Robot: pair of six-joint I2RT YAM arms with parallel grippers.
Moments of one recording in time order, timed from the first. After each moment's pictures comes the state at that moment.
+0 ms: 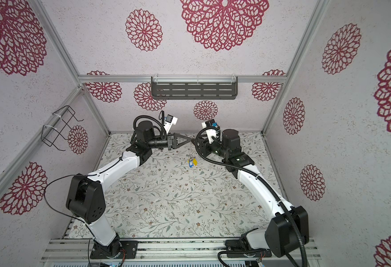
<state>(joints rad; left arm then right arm) -0.45 1.77 1.43 0.31 1.00 -0.61 0.42 1.35 1.20 -0.06 -0.46 0.08</state>
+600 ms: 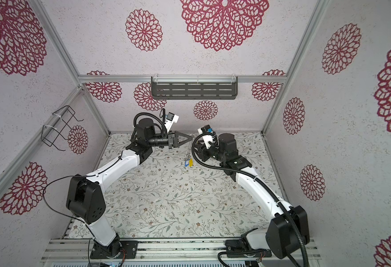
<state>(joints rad) -0.47 1.77 1.49 0.25 1.00 -0.58 0.45 1.34 1.15 -0.09 -0.41 0.01</state>
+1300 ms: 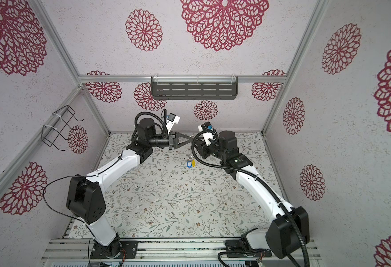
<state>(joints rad) -0.47 1.77 1.49 0.21 1.02 -0.56 0.46 1.35 1.21 -0.11 -0.37 -0.03</state>
